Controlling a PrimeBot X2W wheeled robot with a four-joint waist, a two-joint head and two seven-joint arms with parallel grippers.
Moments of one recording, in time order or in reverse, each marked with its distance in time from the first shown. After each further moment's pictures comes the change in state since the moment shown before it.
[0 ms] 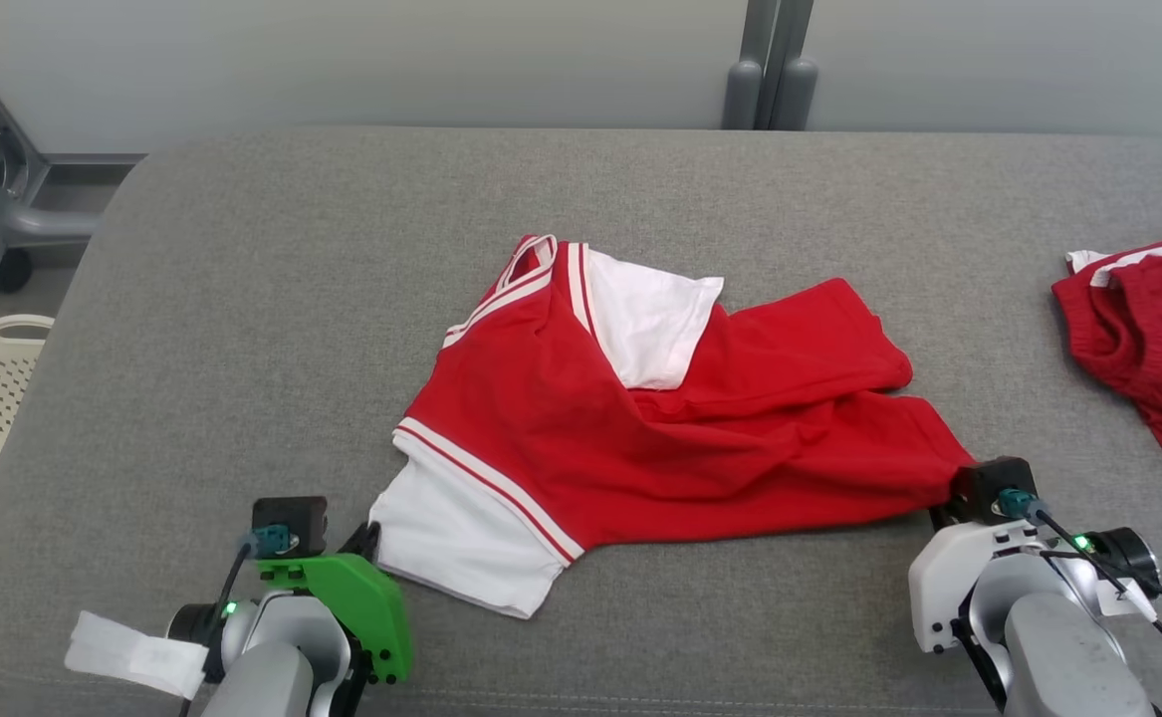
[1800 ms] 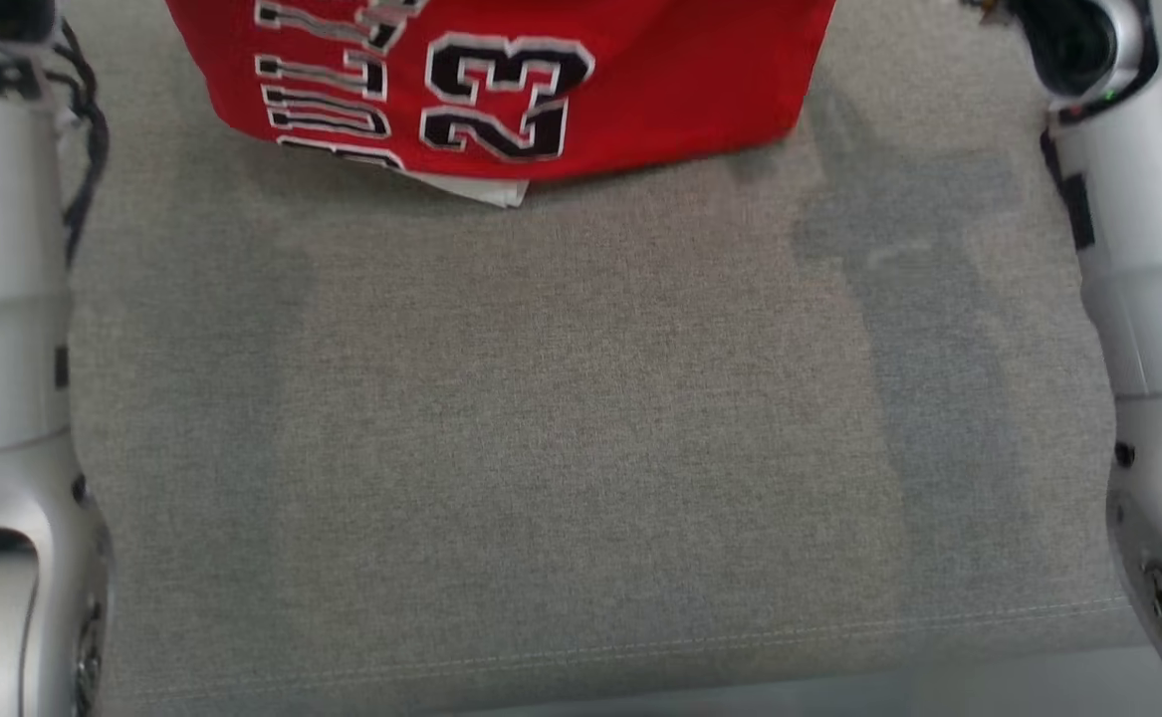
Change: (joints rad) left arm -0.865 0.074 0.191 -0.329 -0.099 0.095 -0.150; right arm -0.791 -0.074 0.211 -0.273 0.632 -0.001 0.432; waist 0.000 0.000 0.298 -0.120
